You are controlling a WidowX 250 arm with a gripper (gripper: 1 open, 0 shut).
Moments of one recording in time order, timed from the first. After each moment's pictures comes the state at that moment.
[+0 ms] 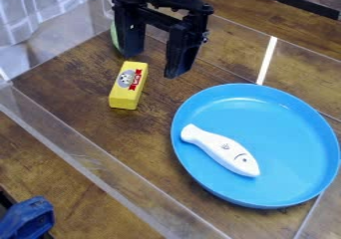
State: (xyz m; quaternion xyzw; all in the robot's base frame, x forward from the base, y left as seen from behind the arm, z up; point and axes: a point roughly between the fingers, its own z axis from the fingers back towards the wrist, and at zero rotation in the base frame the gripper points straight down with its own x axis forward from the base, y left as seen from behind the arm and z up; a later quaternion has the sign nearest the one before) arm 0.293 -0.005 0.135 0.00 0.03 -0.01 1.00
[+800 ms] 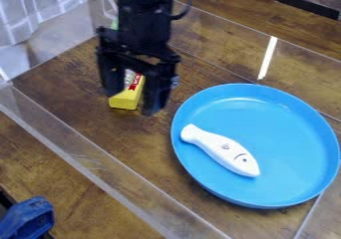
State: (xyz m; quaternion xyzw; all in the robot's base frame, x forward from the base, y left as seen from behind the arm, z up) arm 0.282 0.028 0.081 -0.02 0.03 0.01 1.00
